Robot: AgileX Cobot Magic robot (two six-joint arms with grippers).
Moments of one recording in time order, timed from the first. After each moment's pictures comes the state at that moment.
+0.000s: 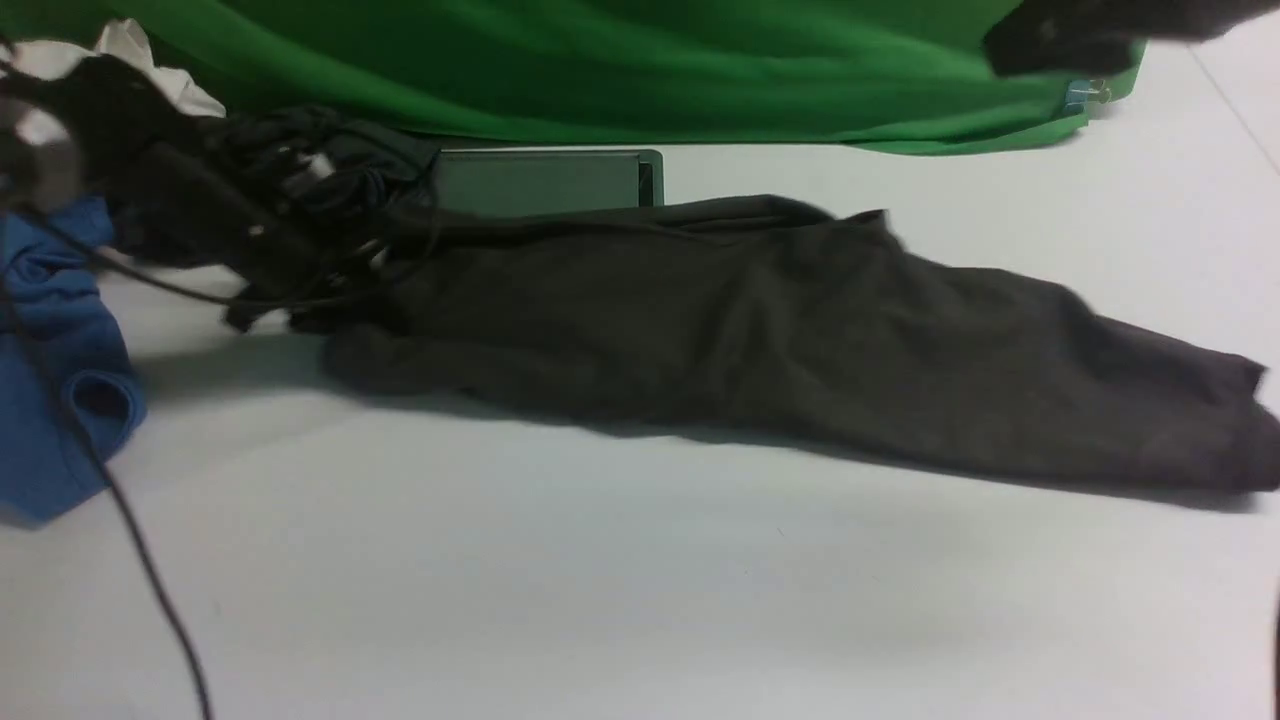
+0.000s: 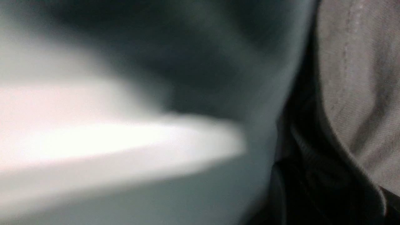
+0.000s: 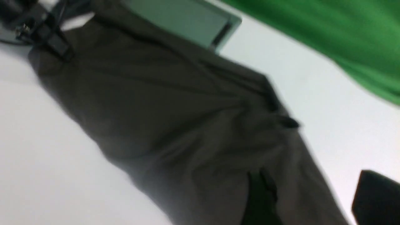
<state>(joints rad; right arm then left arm) 0.16 1.54 -1.58 0.37 0.96 -0.51 0.20 2.29 -1.81 -0.57 1.21 0.29</state>
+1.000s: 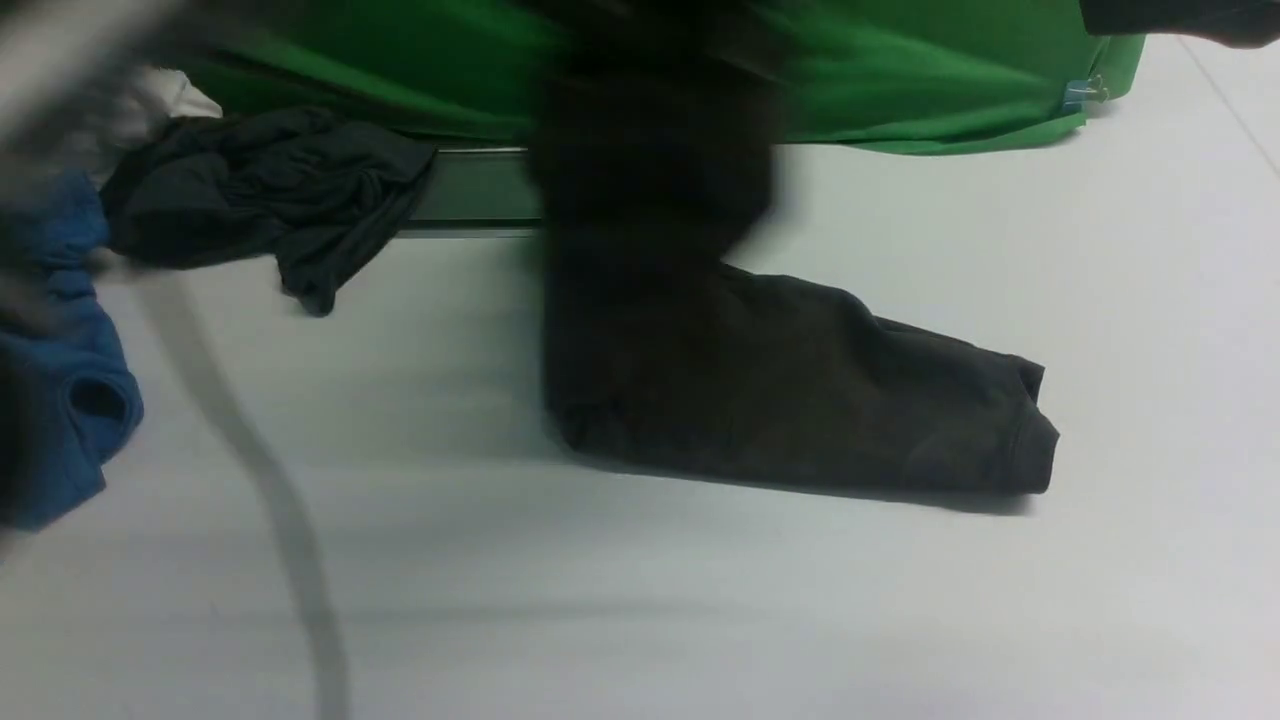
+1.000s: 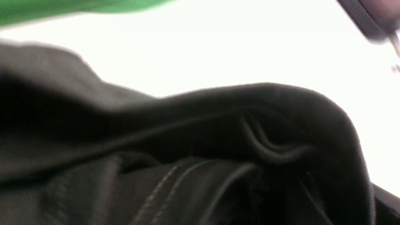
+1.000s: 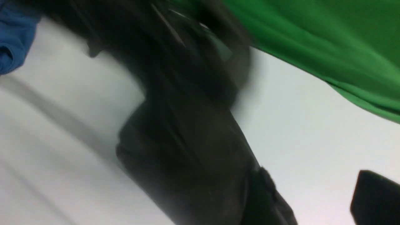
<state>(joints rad) 0.16 1.33 -1.49 0.39 1.00 -0.48 -0.51 2.08 -1.95 -0.67 0.80 0.35</state>
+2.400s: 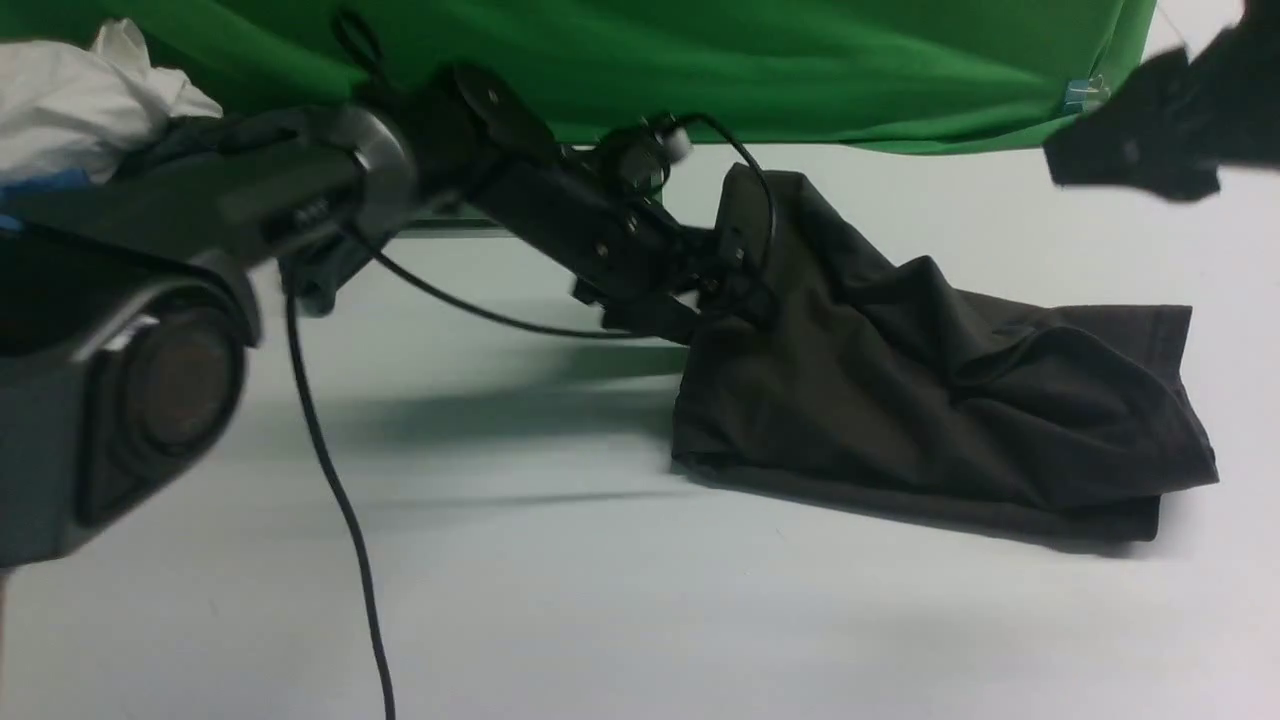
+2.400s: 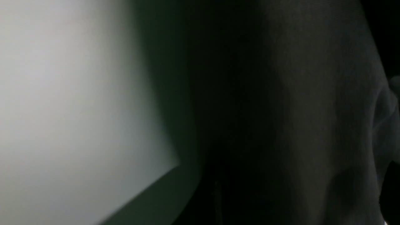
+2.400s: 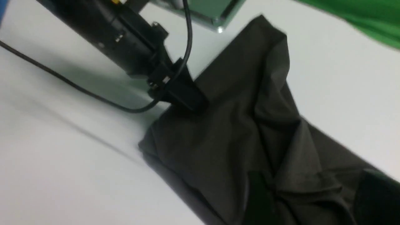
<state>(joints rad) 0.16 1.32 -1.25 0.39 0.88 -0.47 -0.29 2.33 -1.83 -0.93 0.95 0.58</state>
